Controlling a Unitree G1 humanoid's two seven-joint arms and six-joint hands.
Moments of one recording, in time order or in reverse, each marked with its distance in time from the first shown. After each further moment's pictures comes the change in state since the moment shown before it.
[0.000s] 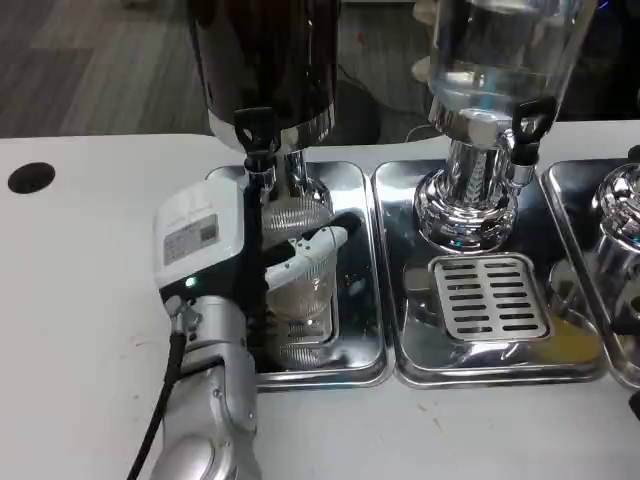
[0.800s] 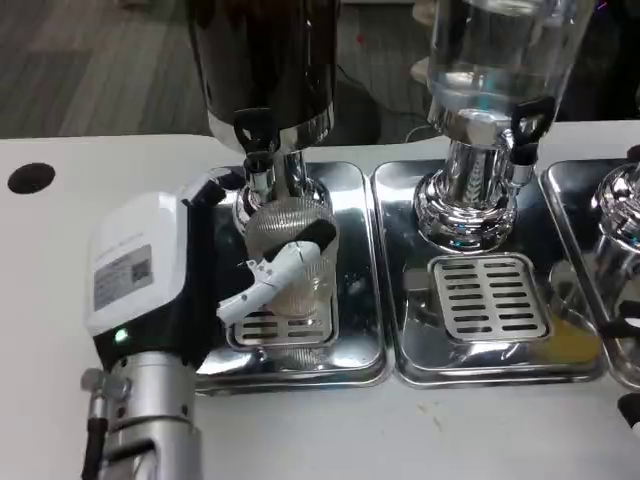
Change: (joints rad) left arm 0.338 0.079 0.023 -0.519 0.034 -0.038 -0.032; right arm -0.007 0.002 0.024 -0.002 0.002 0.001 0.002
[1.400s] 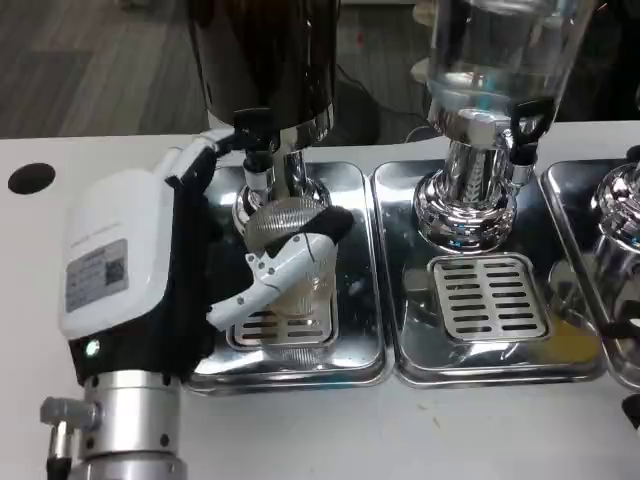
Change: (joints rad) left arm 0.121 -0.028 0.021 -0.232 0.045 -0.126 -0.036; right arm 0.017 0.000 0.000 0.000 0.026 -0.001 0.001
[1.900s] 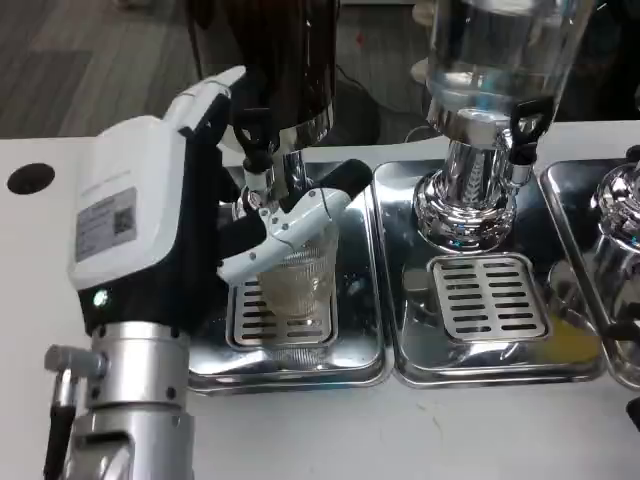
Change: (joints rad) left arm -0.133 -0.060 0.049 0.012 0.023 -0.005 -0.128; right arm 0.008 -0.003 -0.009 0.000 0.012 -0.010 0.009
